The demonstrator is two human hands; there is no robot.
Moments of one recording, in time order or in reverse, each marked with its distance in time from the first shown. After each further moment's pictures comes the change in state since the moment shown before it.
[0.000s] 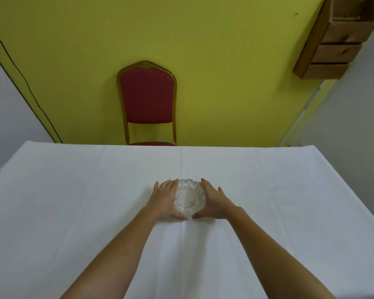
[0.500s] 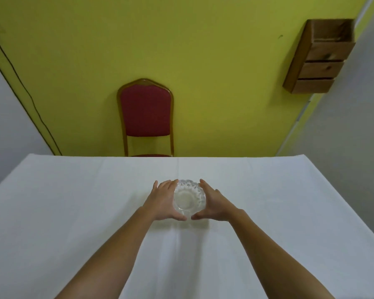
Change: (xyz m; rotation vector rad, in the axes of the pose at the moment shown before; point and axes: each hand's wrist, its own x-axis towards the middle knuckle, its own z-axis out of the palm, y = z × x) left_hand -0.007 0.016 -0.030 -0.014 0.110 0.046; right_hand -0.014 0.004 -0.025 0.129 0.076 -0.036
